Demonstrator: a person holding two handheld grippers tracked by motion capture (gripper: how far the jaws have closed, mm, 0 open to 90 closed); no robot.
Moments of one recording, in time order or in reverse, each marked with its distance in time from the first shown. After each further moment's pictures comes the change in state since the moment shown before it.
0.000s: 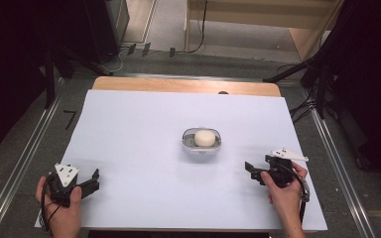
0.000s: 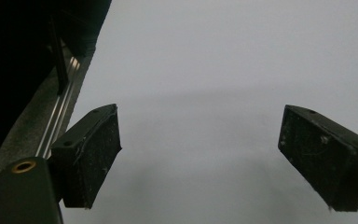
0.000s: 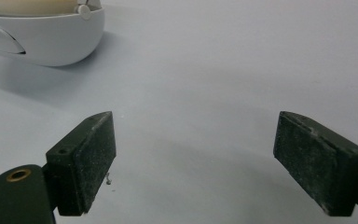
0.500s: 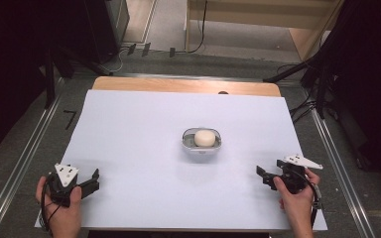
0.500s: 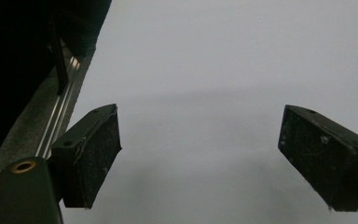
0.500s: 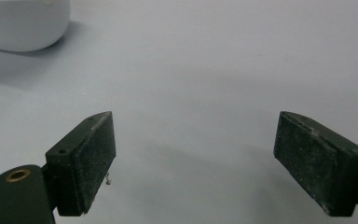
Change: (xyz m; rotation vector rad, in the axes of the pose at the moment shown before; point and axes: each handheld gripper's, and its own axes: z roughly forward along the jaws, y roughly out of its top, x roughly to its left) left arm 0.000 0.000 0.000 0.001 0.000 0.000; right arm -0.028 -0.019 -0.017 -0.020 -0.030 0.023
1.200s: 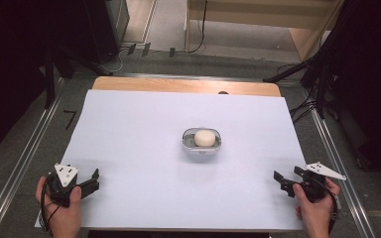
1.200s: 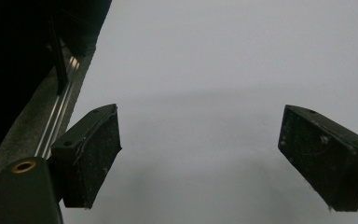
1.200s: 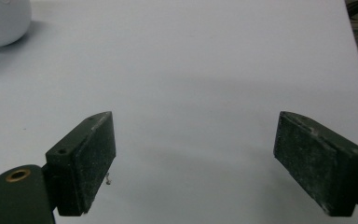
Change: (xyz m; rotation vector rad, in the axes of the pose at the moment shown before) left arm 0.000 0.000 0.000 0.001 -0.001 -0.003; right arm -0.038 -0.020 -0.031 -0.034 -0.046 0.049
